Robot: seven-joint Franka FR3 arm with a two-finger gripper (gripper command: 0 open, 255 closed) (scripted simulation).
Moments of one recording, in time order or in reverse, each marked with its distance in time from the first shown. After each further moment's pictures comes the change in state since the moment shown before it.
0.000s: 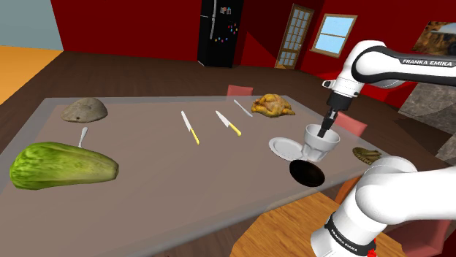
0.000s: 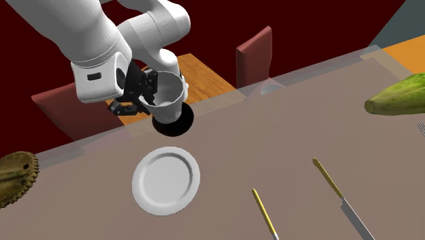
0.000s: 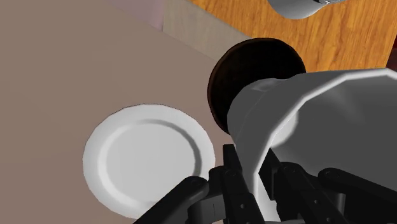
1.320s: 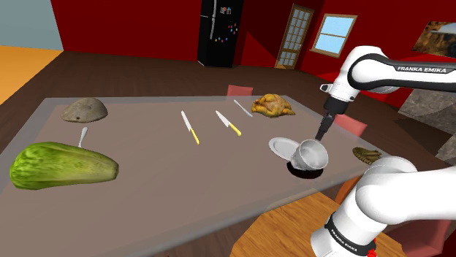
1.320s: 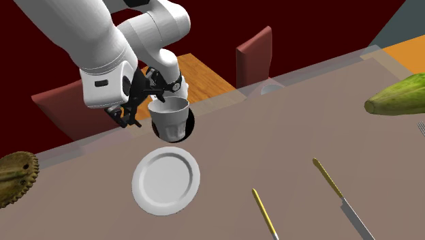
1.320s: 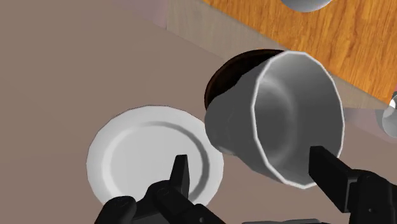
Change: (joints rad) arm 0.001 0.000 -0.007 -0.046 -0.033 0.061 0.044
